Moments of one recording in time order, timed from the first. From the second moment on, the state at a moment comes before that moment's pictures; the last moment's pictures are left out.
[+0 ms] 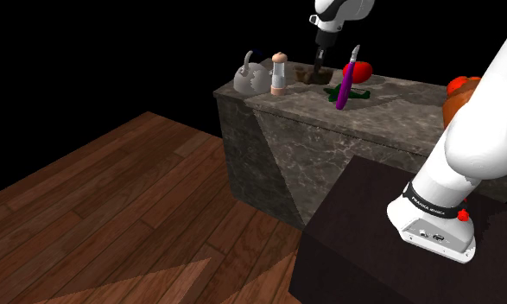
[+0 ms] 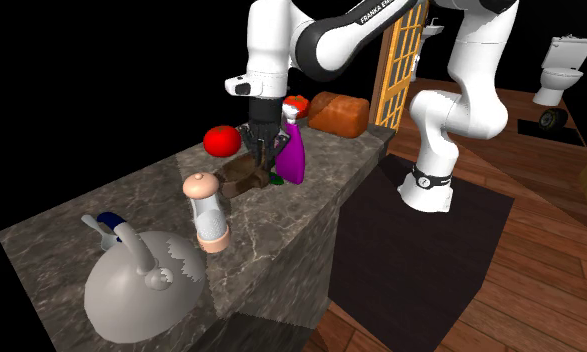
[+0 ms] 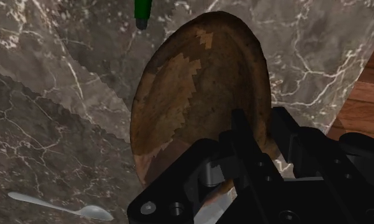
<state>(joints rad) -0.05 0.03 -0.46 -2.07 0.10 2.22 -0.92</state>
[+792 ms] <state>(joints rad) -0.04 -0.02 -0.46 -1.96 0.06 2.07 -0.89</state>
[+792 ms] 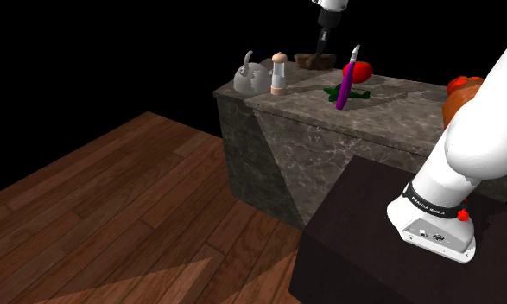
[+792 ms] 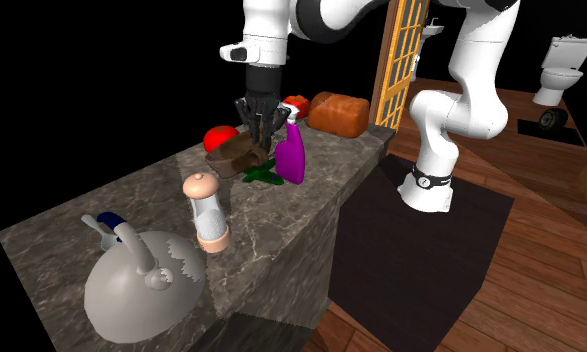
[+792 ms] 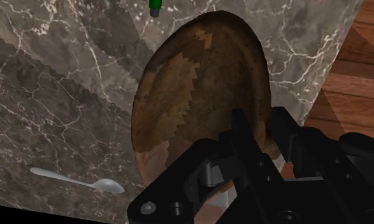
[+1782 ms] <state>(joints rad) -0.04 -0.06 -0.46 -1.81 0.04 1.88 -0.87</state>
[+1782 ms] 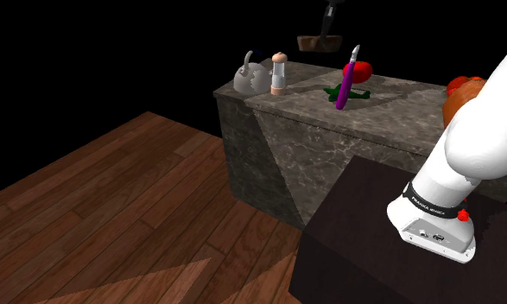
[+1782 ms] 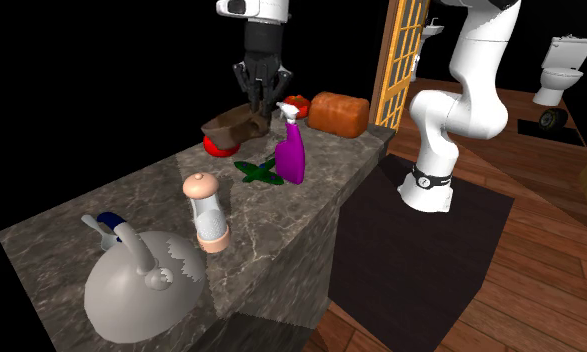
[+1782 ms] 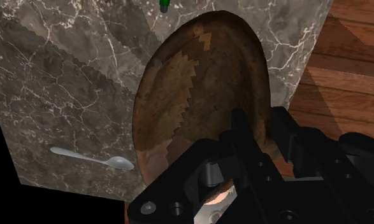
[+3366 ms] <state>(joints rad) -0.31 -0.90 -0.47 -2.41 -0.28 1.69 -0.98</state>
